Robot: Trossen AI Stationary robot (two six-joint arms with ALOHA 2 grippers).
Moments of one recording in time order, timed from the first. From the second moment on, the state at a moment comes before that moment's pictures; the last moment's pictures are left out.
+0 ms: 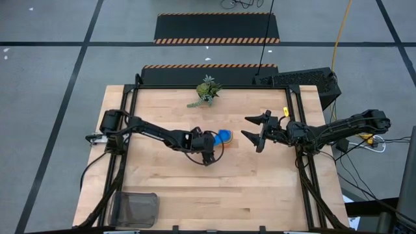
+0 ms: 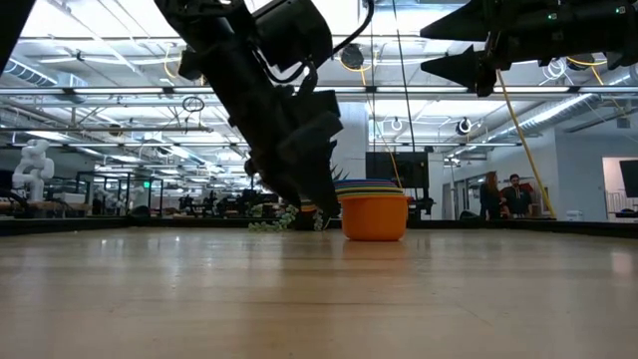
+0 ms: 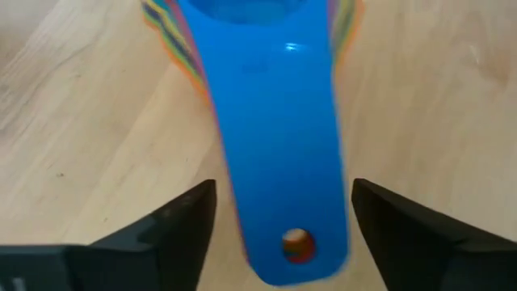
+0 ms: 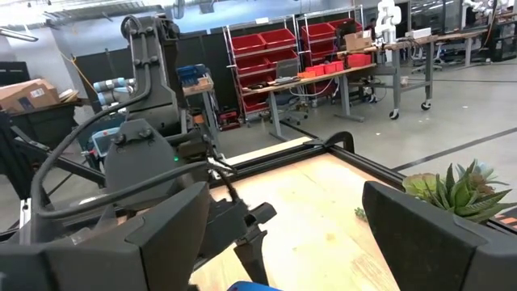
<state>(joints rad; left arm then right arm) -0.08 1.91 1.14 -0.19 -0.27 -0.41 0.11 0.87 0.28 0.63 0.41 0.19</state>
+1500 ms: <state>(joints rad) -0.40 1.86 0.91 0.06 -1.01 0.60 0.11 0.87 0.28 0.62 0.42 0.18</state>
